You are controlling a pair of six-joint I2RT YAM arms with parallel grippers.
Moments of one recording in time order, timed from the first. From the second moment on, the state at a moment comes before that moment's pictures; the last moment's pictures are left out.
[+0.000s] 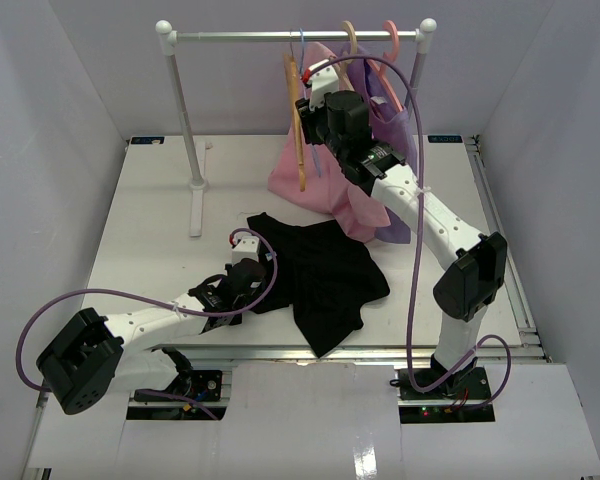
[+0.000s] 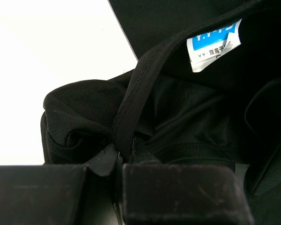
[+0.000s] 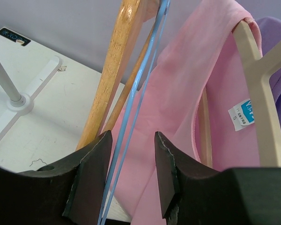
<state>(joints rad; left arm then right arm) -0.82 1.19 0.47 -0.06 -0.48 -0.52 0.67 1.85 1.91 -0.20 0.24 -0.14</state>
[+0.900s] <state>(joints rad) -0.82 1.19 0.47 -0.06 -0.48 -0.52 0.68 1.90 2.00 -0.21 0.32 -0.16</state>
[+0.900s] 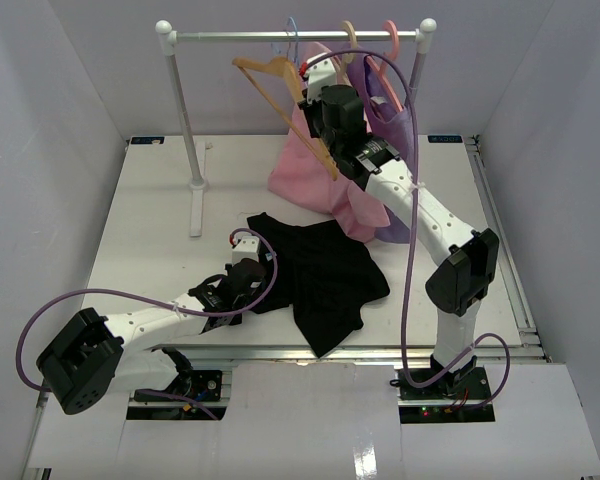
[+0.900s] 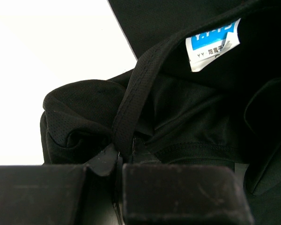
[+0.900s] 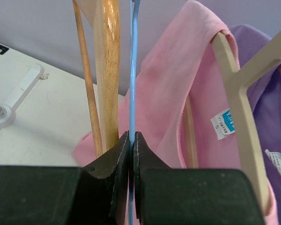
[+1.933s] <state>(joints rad) -0.82 1.10 0.52 -0.12 -0.47 -0.60 0.69 1.30 1.70 -0.64 0.33 -0.04</state>
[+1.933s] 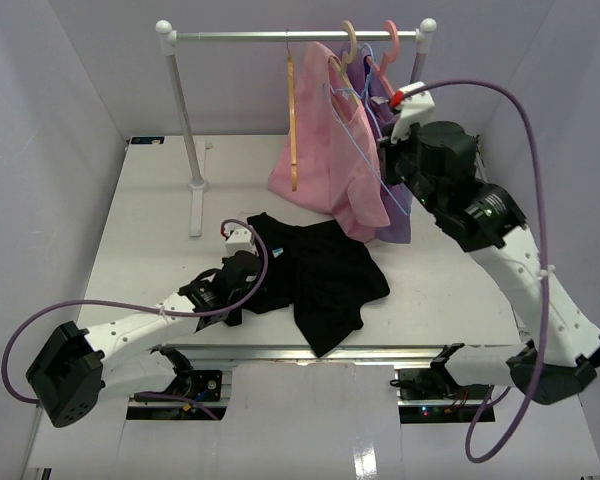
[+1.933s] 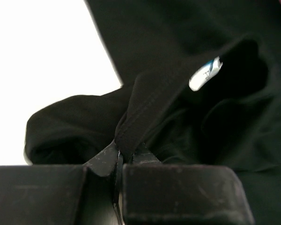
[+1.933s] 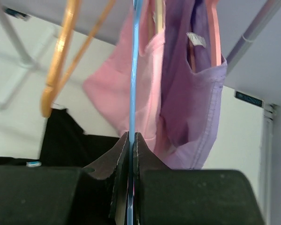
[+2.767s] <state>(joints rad) -0.77 1.07 0.75 -0.38 -0.44 -0.66 0.69 0.39 0.90 -0.74 -0.28 0.20</state>
